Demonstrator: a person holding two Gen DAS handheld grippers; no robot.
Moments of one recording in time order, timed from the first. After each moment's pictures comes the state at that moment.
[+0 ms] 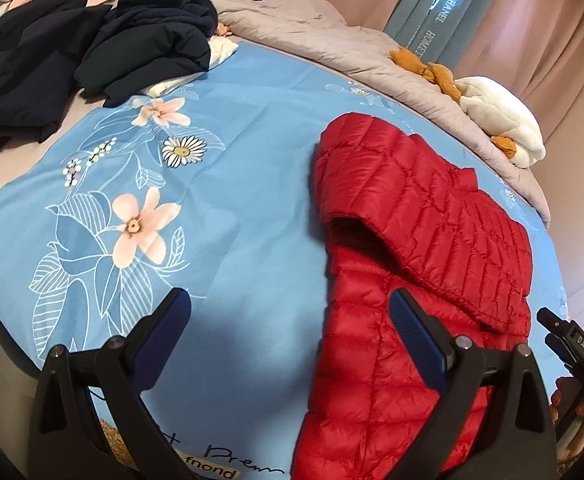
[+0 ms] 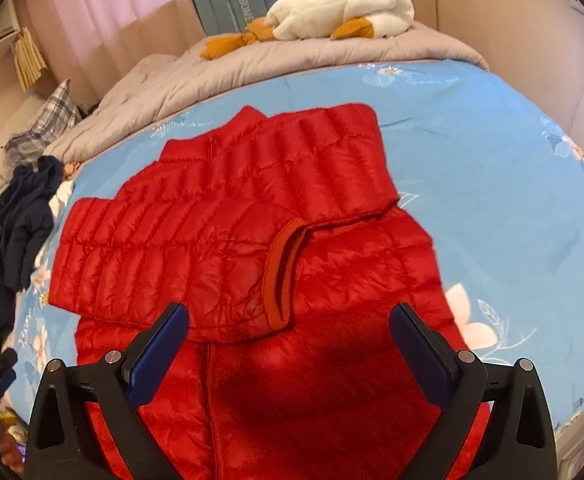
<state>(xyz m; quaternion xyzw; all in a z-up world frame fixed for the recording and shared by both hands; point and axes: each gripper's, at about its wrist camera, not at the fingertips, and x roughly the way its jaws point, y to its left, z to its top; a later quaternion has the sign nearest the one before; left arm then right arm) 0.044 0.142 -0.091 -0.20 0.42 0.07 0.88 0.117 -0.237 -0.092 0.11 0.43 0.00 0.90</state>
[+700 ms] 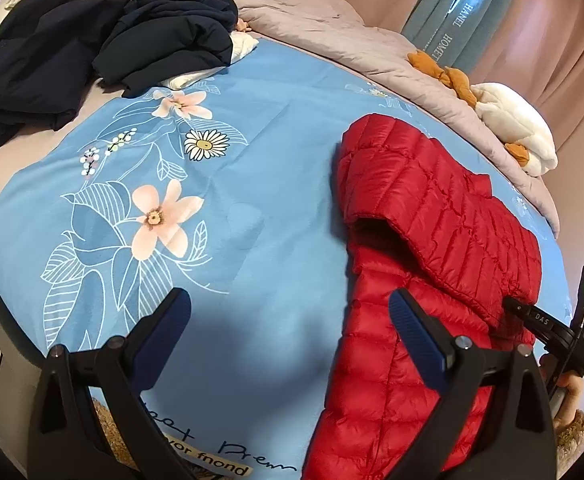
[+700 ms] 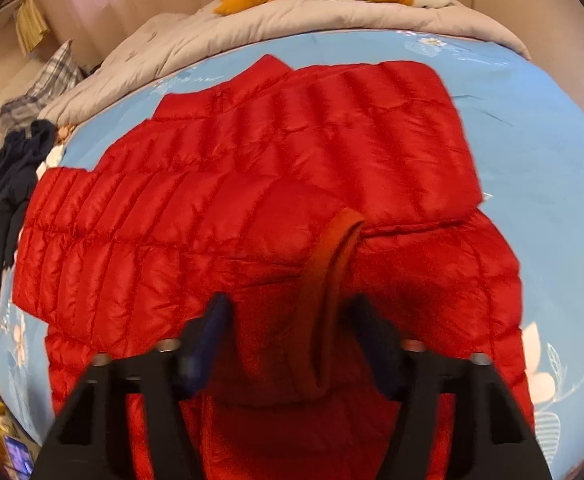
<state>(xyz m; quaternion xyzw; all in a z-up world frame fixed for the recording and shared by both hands) 0.038 0.150 -0.092 -0.21 0.43 0.10 0.87 0.172 -0.215 -0.128 0.07 0.48 0.05 0.87</state>
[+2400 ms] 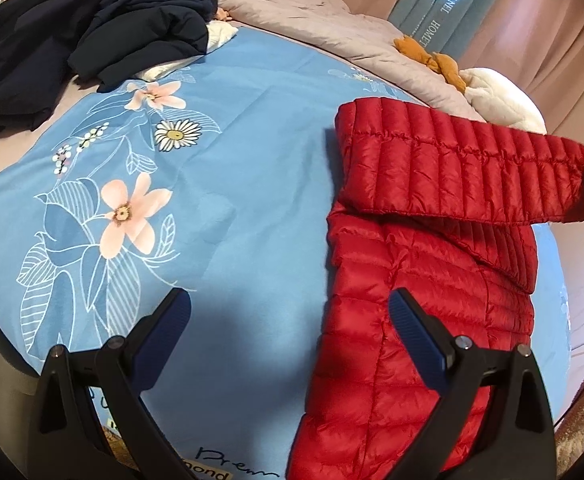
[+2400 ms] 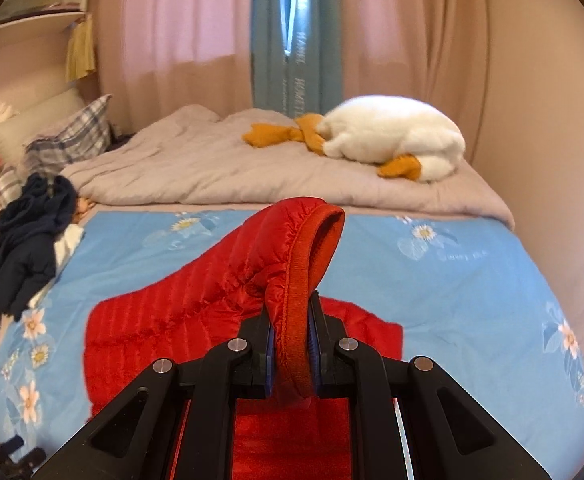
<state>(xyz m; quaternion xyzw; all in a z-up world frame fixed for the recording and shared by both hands) 0.055 0.130 -0.102 -0.20 0.44 0.07 0.87 0.209 -0.210 0.019 -0.02 0.30 0.02 0.95</state>
